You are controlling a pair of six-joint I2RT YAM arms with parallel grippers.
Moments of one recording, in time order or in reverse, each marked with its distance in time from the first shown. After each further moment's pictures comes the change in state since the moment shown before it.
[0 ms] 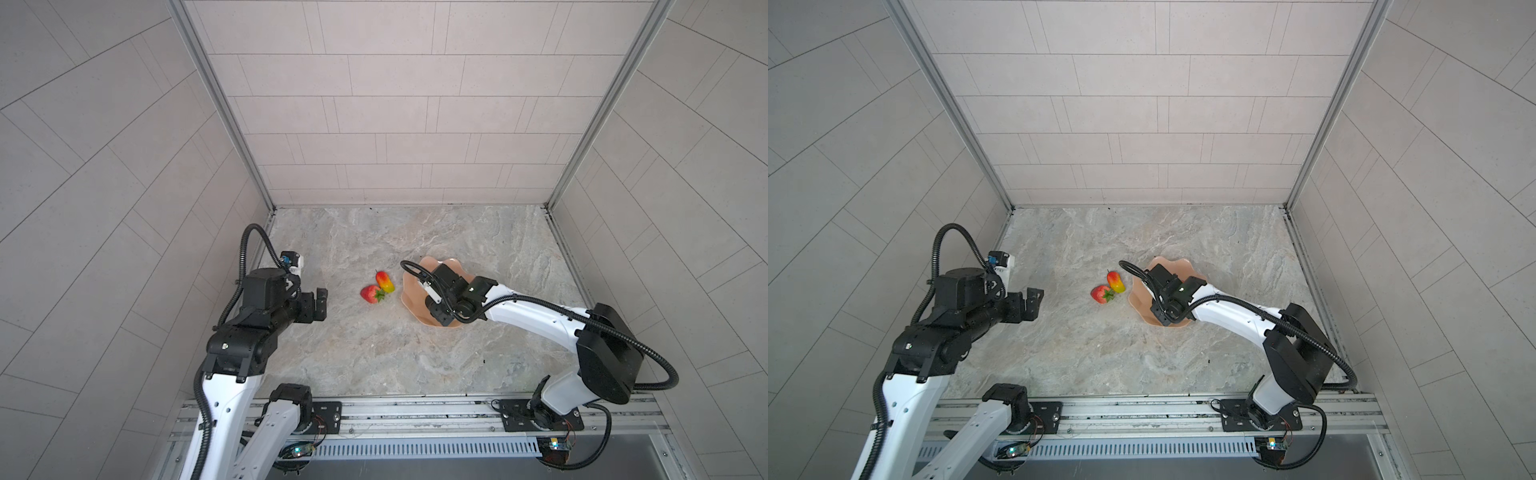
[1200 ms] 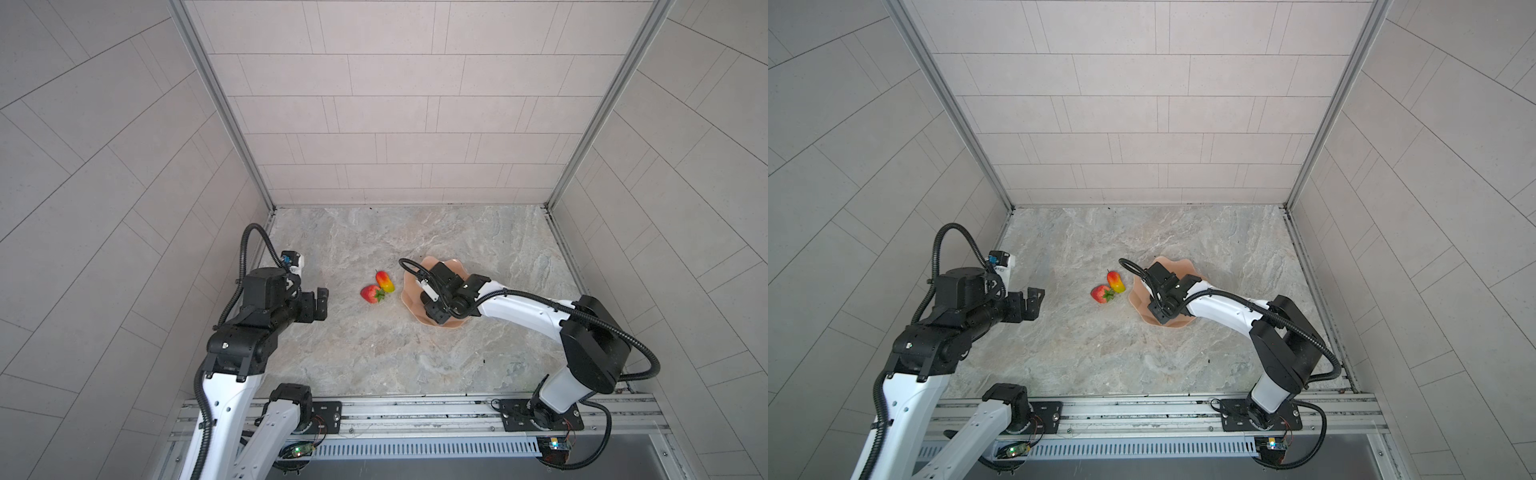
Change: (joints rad) left arm 0.000 0.000 0.000 0.003 0.011 -0.008; right arm -0.020 0.065 0.033 0.034 -0.024 -0.003
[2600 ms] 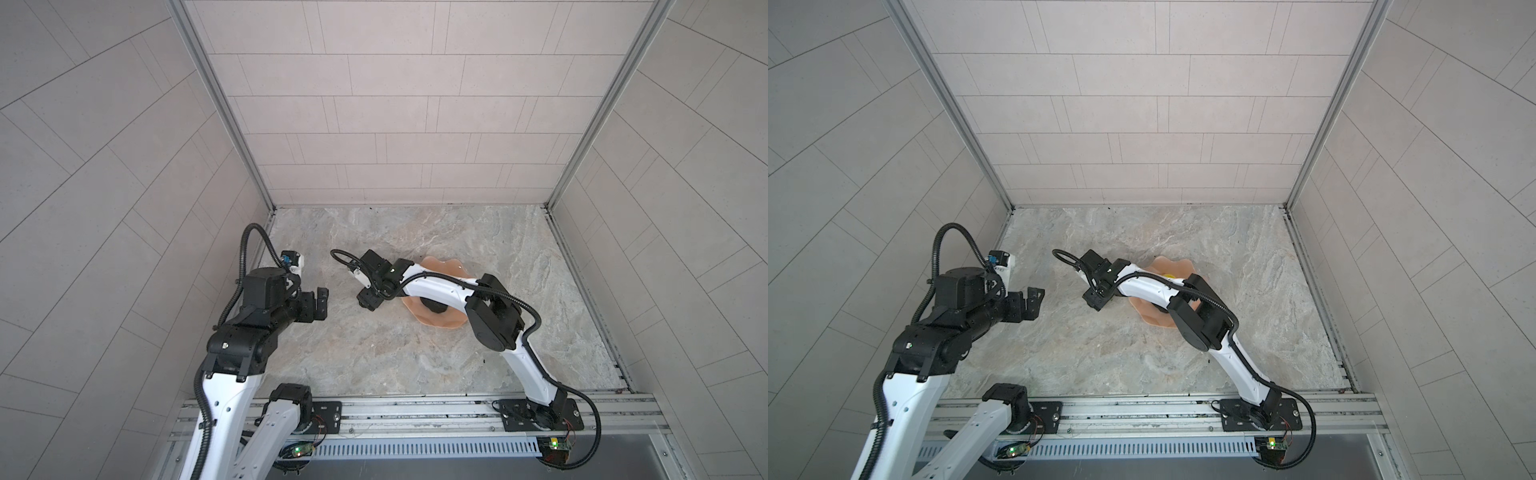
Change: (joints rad) left arm 0.000 0.000 0.000 0.003 0.000 0.000; right arm 0.143 0.681 0.801 -0.030 -0.118 -0.026
